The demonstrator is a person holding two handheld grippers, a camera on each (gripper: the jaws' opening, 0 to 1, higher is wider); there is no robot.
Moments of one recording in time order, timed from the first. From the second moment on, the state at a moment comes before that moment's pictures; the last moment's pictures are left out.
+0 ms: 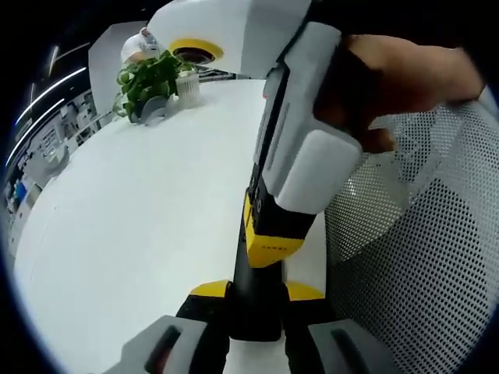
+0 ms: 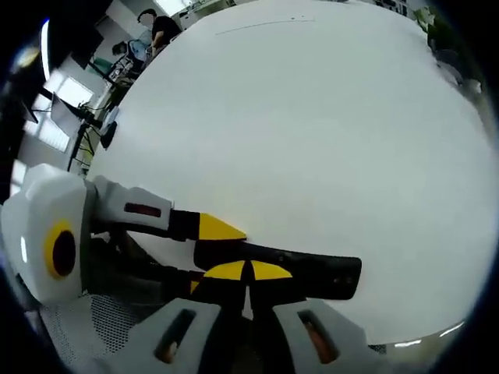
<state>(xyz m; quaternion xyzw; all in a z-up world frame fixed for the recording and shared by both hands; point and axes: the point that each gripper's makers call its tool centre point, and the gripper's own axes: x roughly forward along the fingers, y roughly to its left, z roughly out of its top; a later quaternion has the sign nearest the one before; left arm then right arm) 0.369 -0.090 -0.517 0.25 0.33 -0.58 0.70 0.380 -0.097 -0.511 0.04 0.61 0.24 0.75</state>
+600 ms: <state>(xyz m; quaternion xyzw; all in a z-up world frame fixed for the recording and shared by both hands) 0.369 -0.091 -0.517 0.24 0.34 -0.57 0.71 0.380 -0.096 -0.515 0.02 0.62 0.23 0.75</state>
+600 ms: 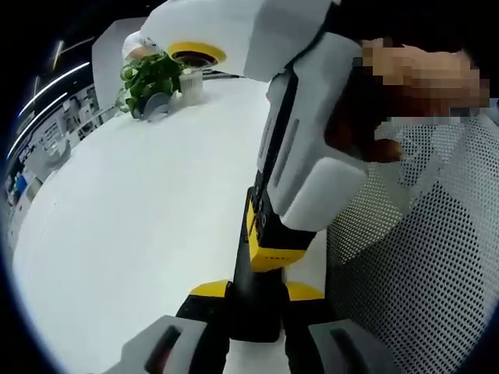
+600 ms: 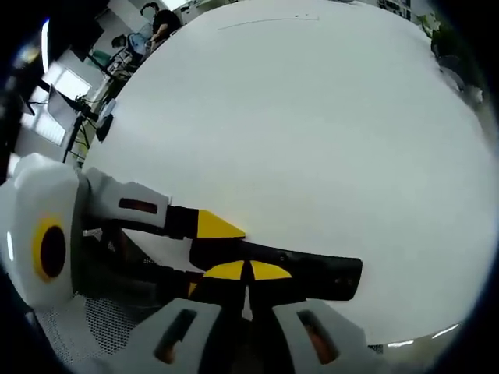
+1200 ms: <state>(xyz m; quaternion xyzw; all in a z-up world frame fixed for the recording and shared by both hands) 0.370 -0.094 -0.516 0.25 0.32 -0.57 0.71 0.380 -0.096 -0.515 0.01 0.64 0.23 0.73</state>
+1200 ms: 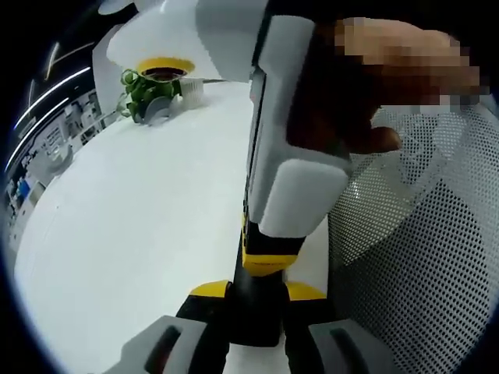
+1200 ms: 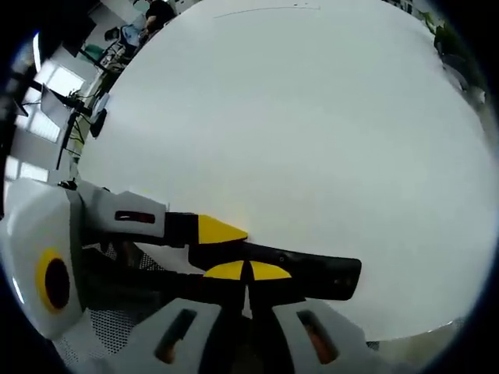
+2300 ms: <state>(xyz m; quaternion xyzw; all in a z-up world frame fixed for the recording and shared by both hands) 0.369 -0.094 -0.517 0.25 0.32 -0.57 0.71 0.427 -0.126 -0.369 0.11 0.40 0.28 0.87</state>
